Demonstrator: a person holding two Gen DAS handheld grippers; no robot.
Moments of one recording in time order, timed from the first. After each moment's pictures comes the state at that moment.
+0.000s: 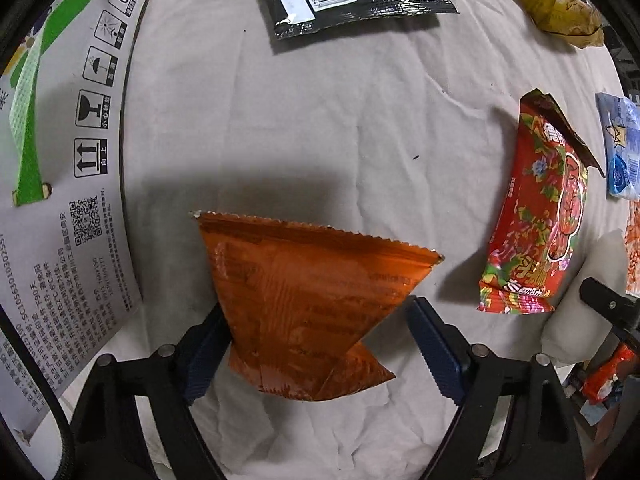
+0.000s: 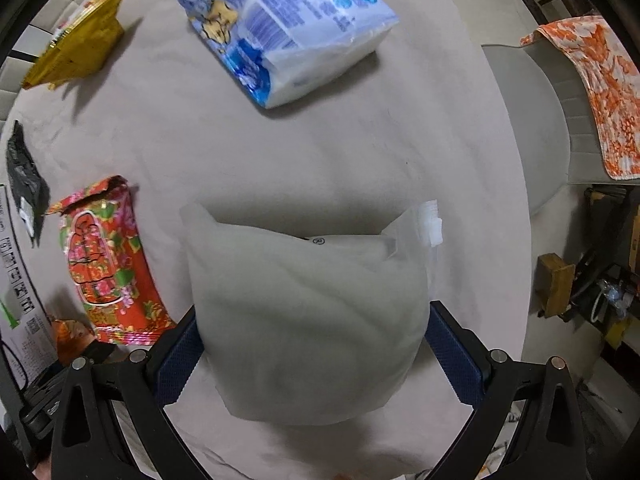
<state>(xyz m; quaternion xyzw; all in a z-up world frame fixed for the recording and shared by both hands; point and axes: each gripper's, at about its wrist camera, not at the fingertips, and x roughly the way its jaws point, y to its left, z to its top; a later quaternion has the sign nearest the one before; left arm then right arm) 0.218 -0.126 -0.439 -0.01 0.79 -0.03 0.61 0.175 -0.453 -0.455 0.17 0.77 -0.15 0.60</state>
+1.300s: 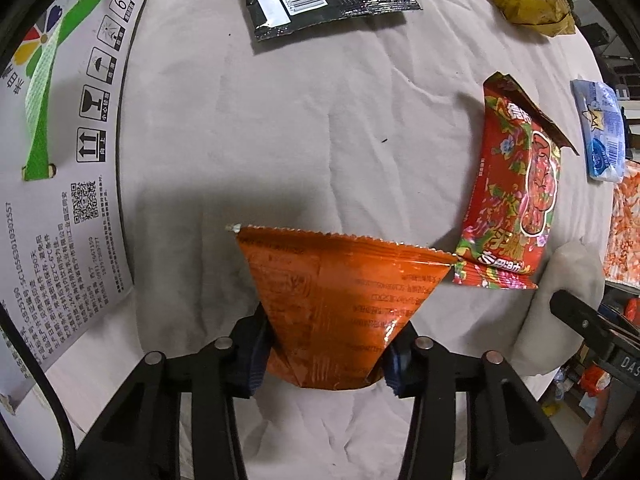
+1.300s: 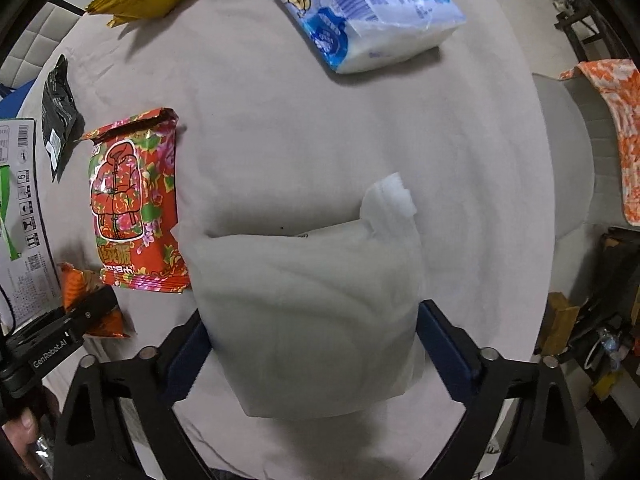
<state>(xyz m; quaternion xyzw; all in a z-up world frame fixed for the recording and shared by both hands) 0.207 -0.154 -0.419 -0.02 0.78 -0.04 0.62 0.168 -0.435 -0.487 0.13 0.77 -0.07 0.62</state>
